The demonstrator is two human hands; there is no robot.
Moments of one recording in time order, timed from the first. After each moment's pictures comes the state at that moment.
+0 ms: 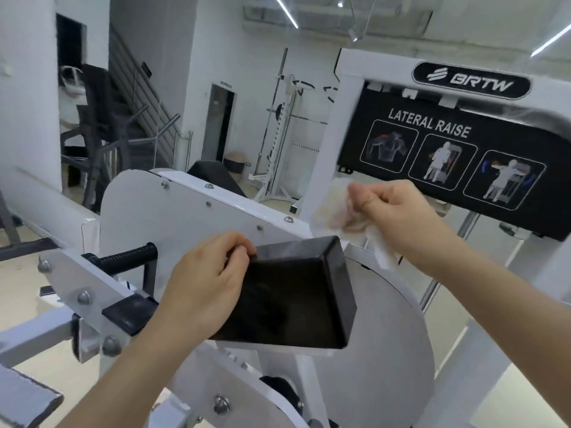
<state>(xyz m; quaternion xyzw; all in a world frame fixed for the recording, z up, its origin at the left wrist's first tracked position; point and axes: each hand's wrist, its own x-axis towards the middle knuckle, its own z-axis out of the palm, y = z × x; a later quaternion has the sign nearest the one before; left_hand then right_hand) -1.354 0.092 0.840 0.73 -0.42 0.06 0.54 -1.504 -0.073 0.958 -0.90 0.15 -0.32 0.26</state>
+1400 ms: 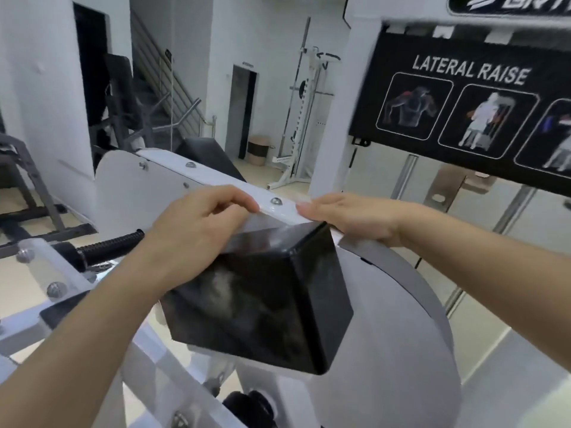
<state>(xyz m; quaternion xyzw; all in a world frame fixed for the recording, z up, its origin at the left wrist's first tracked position) -1.335 0.052 0.872 0.74 -0.43 0.00 0.52 -1.464 -0.141 0.930 -0.95 0.16 0.05 0.27</state>
